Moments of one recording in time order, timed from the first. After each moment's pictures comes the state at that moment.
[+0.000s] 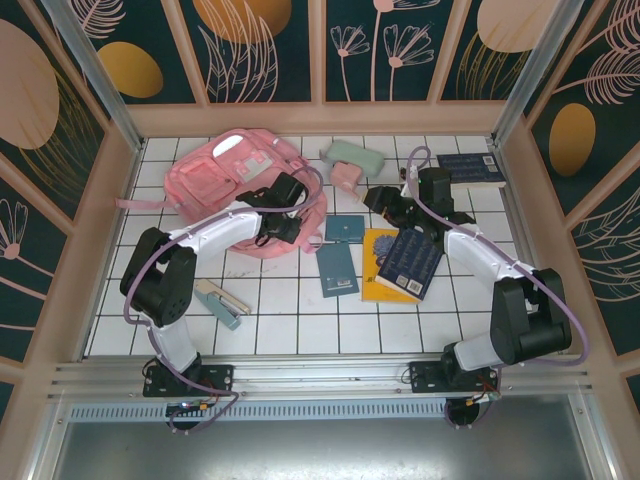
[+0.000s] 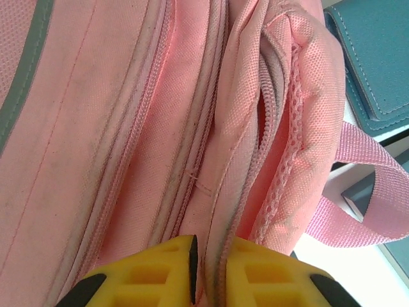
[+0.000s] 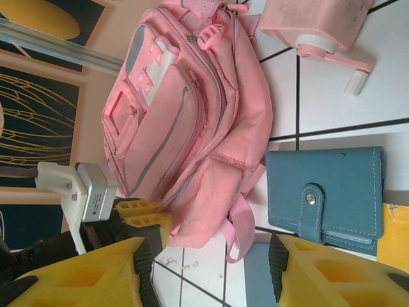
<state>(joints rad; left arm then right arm) -0.60 1.81 1.30 -0.61 -0.14 -0.11 0.27 1.43 0.89 -0.02 -0.58 0.76</state>
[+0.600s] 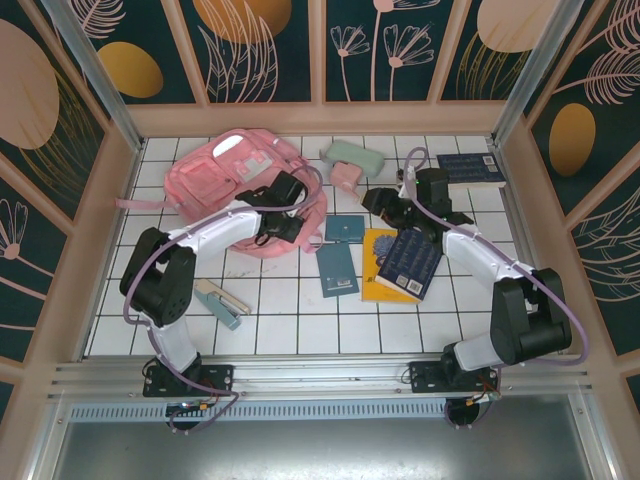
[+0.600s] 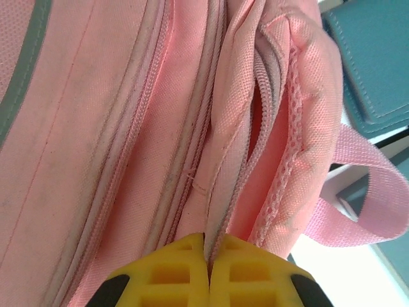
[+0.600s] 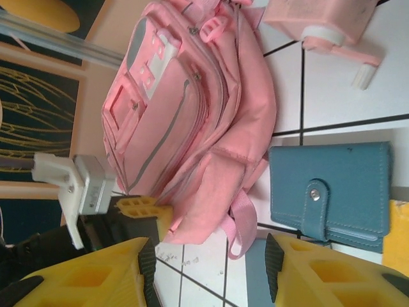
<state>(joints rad) -0.59 1.80 1.31 -0.62 -0.11 -0.12 0.30 1.43 0.89 -0.02 -0.57 0.75</state>
